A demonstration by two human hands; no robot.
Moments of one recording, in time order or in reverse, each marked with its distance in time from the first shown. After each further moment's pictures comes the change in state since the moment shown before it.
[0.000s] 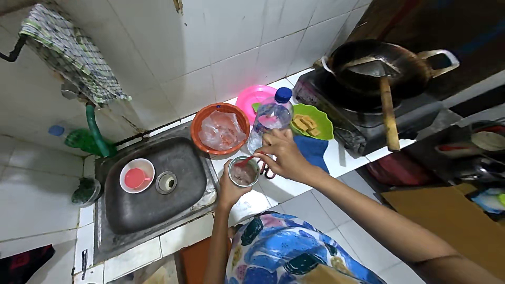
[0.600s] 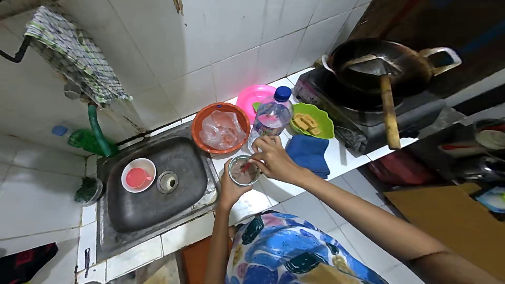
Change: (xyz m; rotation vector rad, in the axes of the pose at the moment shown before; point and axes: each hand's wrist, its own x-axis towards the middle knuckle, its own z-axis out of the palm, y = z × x) left_hand -0.001 -0.002 0.001 -0.012 0.007 0.017; right_hand -0.008 0.003 0.024 0.017 -0.162 0.001
